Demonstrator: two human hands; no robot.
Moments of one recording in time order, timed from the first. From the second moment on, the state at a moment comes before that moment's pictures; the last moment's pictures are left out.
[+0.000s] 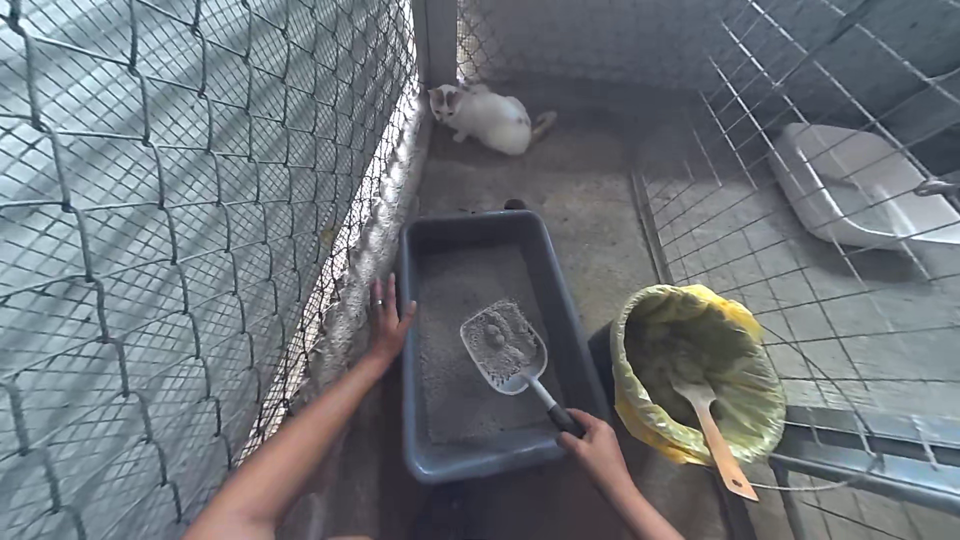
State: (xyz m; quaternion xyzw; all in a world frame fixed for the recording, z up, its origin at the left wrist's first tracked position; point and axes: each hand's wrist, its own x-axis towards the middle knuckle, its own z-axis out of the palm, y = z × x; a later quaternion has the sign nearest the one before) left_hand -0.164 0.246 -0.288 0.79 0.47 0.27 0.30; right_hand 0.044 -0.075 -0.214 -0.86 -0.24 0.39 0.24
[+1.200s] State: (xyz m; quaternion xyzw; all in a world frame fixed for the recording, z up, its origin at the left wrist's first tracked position) left_hand -0.069 0.177 -0.272 0.93 0.15 -0.17 0.28; right_hand 0.099 -0.132 -0.097 -0.85 -0.13 0.27 0.44
